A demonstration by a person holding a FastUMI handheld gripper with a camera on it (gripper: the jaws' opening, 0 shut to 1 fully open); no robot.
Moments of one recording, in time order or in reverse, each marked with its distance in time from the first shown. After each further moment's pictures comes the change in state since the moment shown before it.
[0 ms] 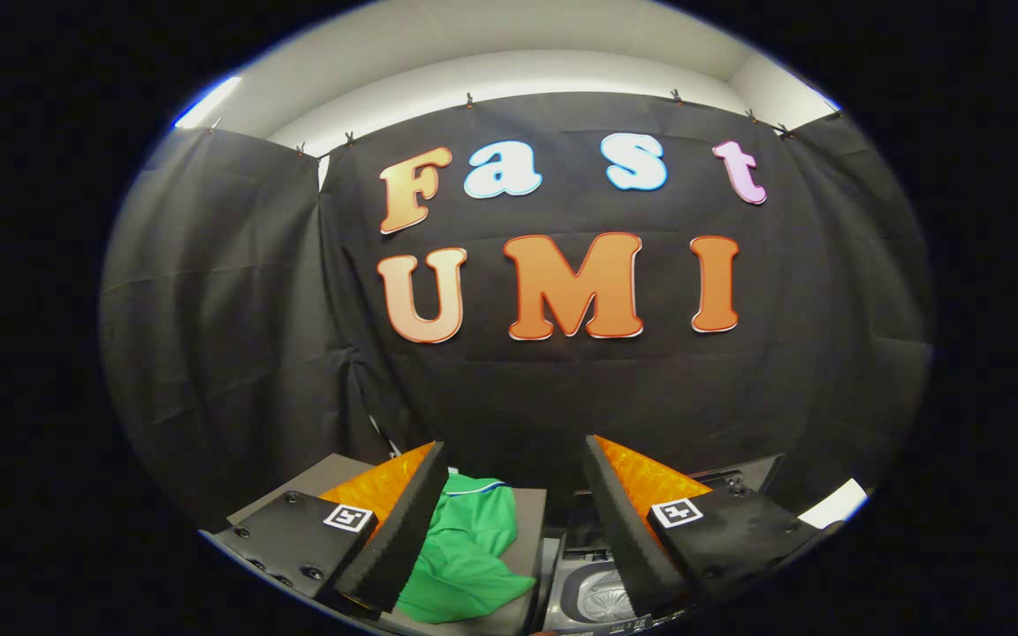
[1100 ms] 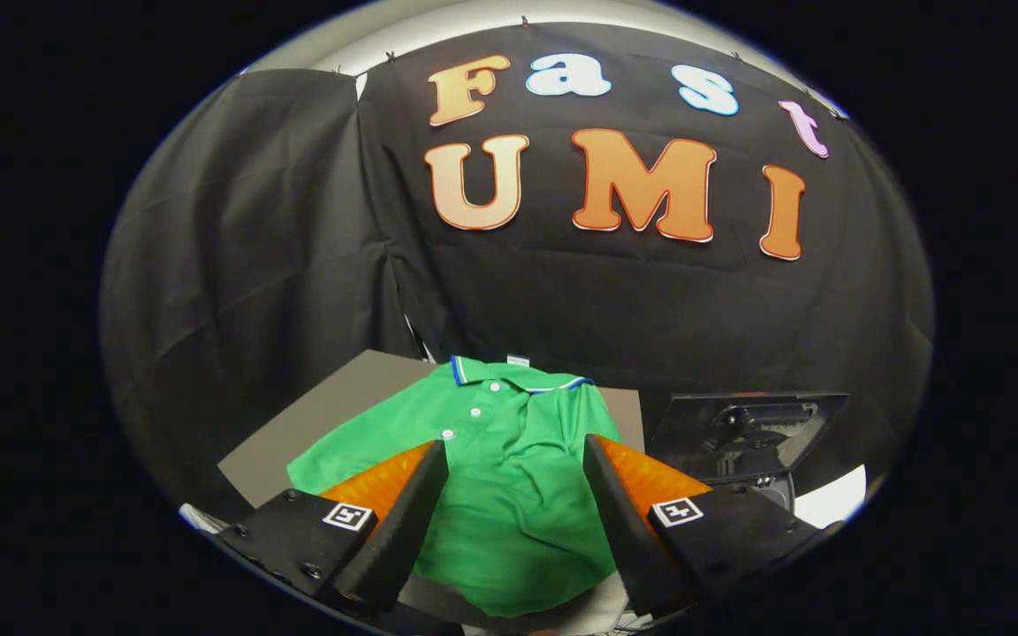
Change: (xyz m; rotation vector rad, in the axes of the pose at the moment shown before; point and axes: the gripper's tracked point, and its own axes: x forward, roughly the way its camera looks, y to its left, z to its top) arm 0.029 0.069 -0.131 -0.046 0.320 0.071
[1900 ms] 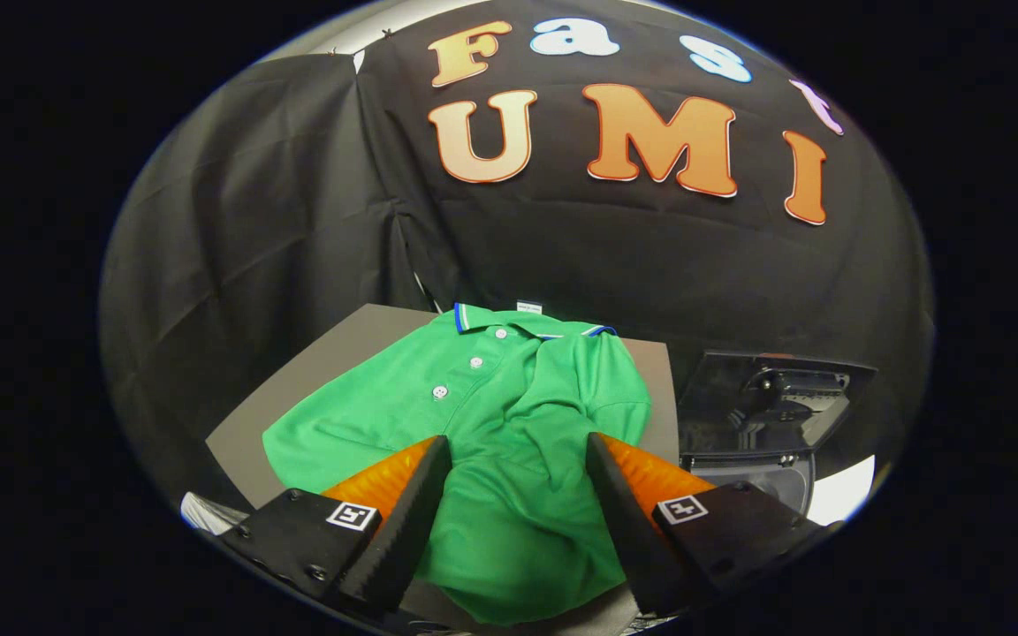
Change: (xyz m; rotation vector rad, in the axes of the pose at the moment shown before) arm 0.026 0.000 -0.040 0.038 0.132 0.091
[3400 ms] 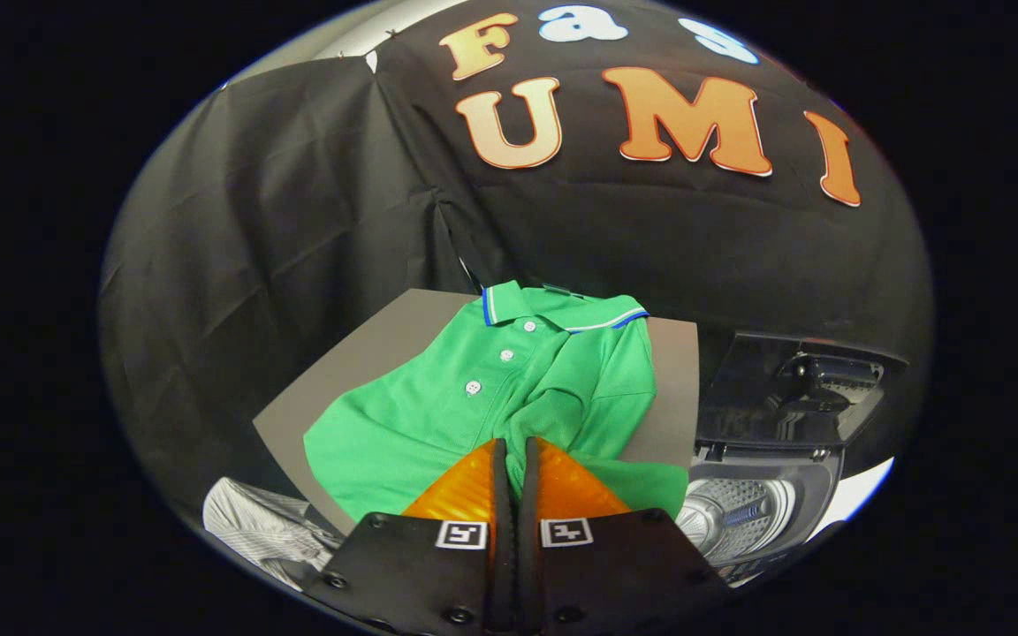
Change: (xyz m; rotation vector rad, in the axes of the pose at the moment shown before) arm -0.015 -0.003 0.010 0.024 0.067 0.154
